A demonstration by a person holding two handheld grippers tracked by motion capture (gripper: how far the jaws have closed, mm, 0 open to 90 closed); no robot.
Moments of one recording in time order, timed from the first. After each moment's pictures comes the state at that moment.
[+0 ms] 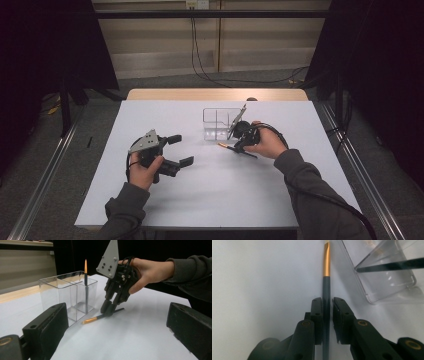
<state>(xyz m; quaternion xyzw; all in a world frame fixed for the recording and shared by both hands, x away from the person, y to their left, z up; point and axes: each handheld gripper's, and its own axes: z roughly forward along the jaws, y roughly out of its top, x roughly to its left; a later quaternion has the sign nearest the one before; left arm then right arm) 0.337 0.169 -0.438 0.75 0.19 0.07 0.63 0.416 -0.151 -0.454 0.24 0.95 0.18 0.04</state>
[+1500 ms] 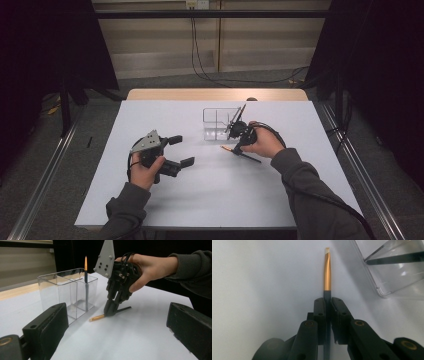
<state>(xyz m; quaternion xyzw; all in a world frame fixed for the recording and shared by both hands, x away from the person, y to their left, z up) 0.338 0.167 -0.441 0.75 0.20 0.06 0.63 0.416 -0.140 -0.452 0.27 0.95 0.13 0.02</state>
